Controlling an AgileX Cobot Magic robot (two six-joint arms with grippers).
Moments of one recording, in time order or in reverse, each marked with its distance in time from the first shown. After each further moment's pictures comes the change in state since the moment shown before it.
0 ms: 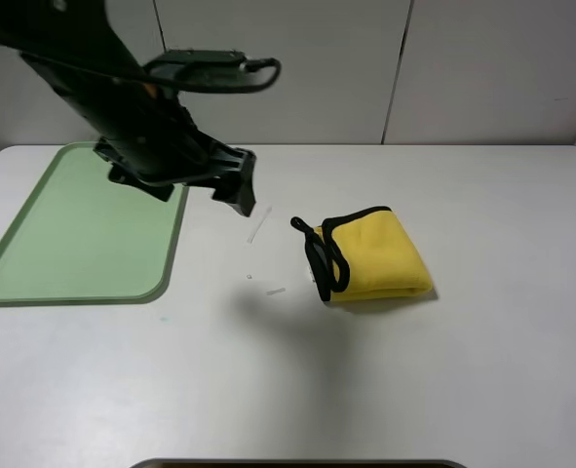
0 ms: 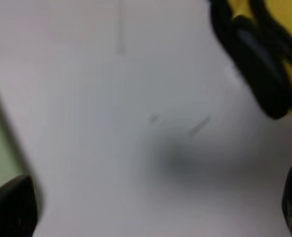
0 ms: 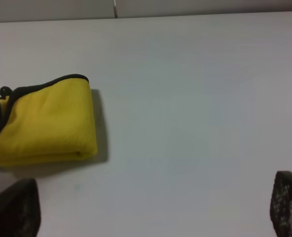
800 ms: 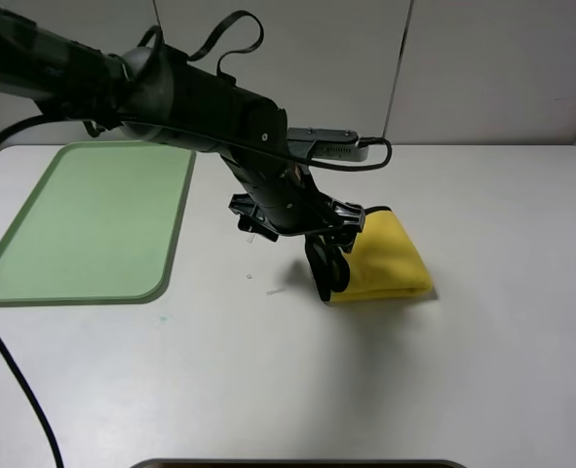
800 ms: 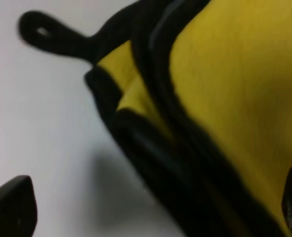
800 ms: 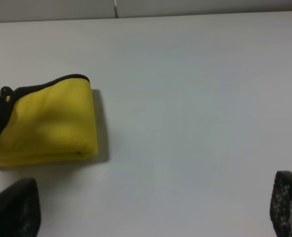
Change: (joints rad) left arm -0.136 0.435 -0.260 -0.011 -0.206 -0.136; right arm 0.000 0.000 0.000 0.003 0.000 0.000
